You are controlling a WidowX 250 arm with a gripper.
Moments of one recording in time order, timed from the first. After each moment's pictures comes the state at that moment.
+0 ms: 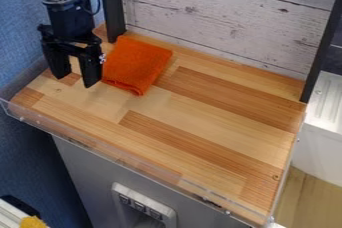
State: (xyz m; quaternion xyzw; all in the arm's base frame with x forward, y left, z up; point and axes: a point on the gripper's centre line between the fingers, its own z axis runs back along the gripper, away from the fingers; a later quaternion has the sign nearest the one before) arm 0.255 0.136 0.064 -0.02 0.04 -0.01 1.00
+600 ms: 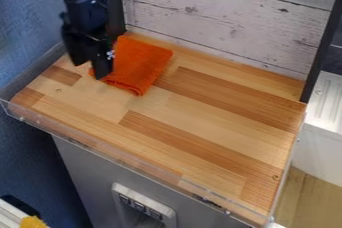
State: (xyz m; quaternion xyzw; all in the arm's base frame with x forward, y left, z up) arm 0.284 0.123 0.065 0.00 0.01 -0.15 0.99
